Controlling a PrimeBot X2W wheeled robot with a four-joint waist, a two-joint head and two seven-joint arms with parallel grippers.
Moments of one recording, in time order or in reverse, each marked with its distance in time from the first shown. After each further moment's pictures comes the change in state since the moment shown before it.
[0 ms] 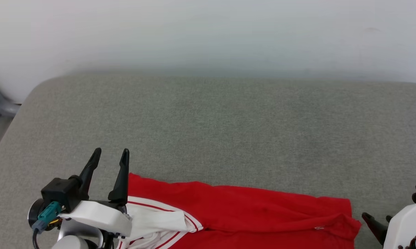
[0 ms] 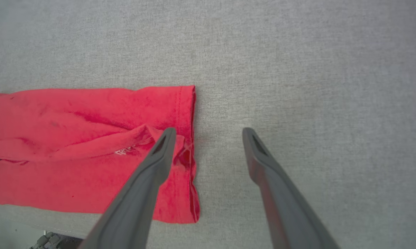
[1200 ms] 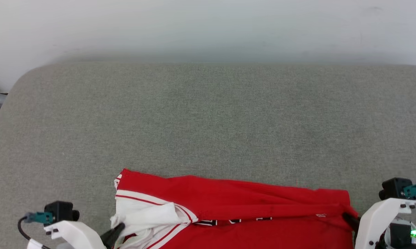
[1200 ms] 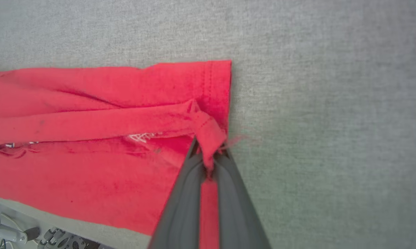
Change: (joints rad) left arm 0.081 0.135 -0.009 0.079 -0.546 -0.111 0.508; right arm -0.097 -0.001 0.127 0.172 0.041 0.000 -0.073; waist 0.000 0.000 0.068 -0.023
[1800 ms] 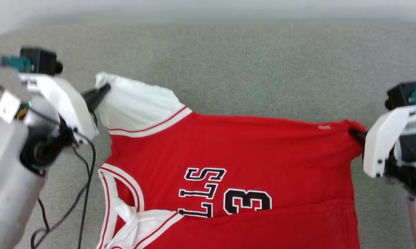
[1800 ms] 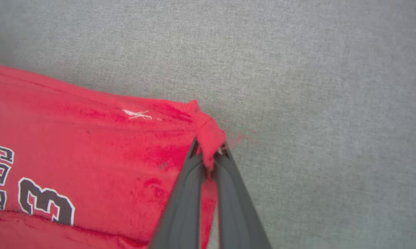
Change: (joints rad) left arm -0.693 -0.024 -0.058 0.281 0.175 -0.195 0.160; right arm -0.388 -0.112 0.113 0.013 -0.012 0.000 0.135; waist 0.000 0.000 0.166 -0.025
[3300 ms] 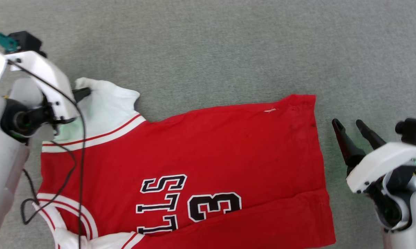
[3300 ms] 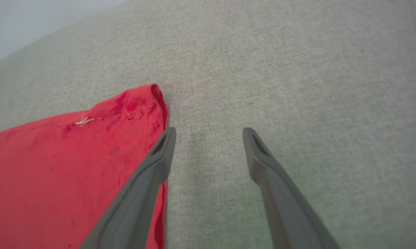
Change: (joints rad) left arm -0.166 -0.007 -0.035 0.254 -0.046 0.007 0.319; right arm 0.195 0.188 -0.082 -0.096 -0.017 0.000 -0.534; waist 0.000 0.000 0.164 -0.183
